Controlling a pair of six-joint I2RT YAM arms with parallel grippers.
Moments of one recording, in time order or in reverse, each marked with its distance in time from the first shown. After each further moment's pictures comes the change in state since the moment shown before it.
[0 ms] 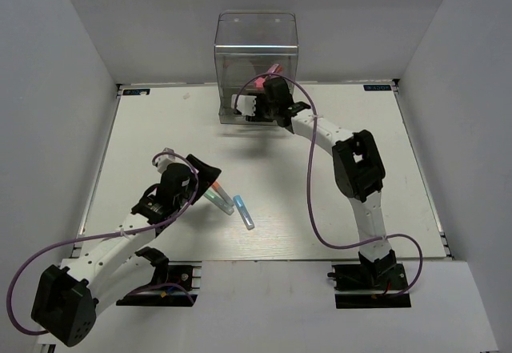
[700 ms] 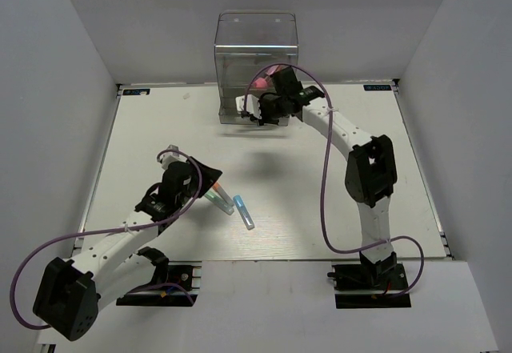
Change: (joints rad) left arm 0.000 0.048 -0.011 0.108 0.050 0.023; right arm -0.031 -0.123 0.087 -0.434 -0.446 -0.052
